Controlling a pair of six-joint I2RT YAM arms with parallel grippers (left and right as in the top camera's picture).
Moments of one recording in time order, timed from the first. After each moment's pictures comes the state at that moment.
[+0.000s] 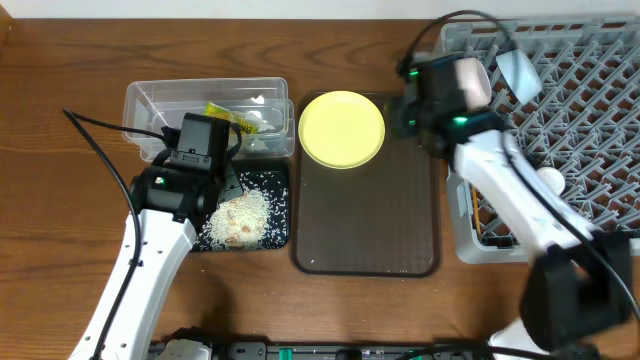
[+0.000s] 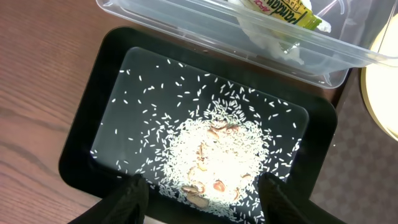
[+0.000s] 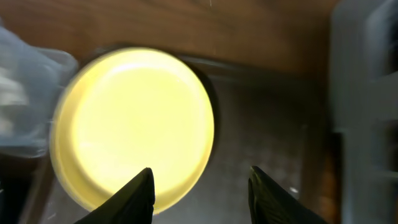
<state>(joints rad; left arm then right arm) -0.20 1.27 1.09 -0.99 -0.24 -0.55 0.38 1.79 1.33 -0.44 0.02 0.24</state>
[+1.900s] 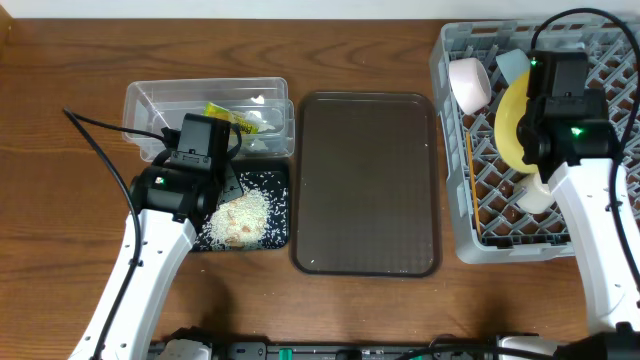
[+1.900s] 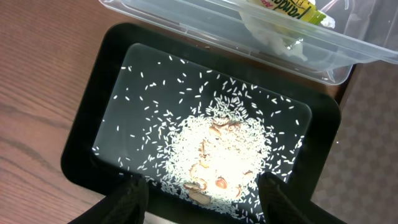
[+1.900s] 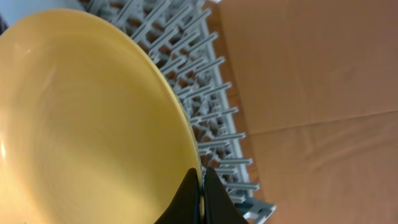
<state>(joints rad) -0.20 1.27 1.09 -1.00 -0.24 -0.55 0.04 1.48 1.33 -0.70 0.75 -0.22</state>
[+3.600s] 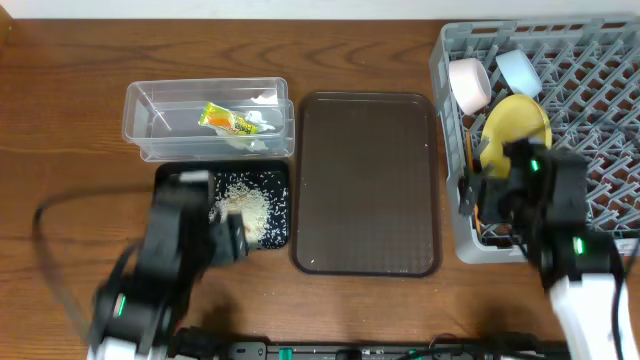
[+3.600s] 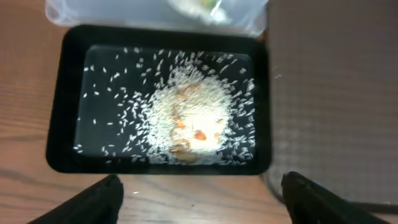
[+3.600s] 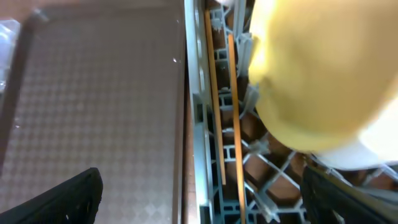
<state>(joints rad) -0.24 0.71 0.85 -1.03 -0.07 -0.31 0.03 0.94 0.81 -0.71 -0.09 0.15</state>
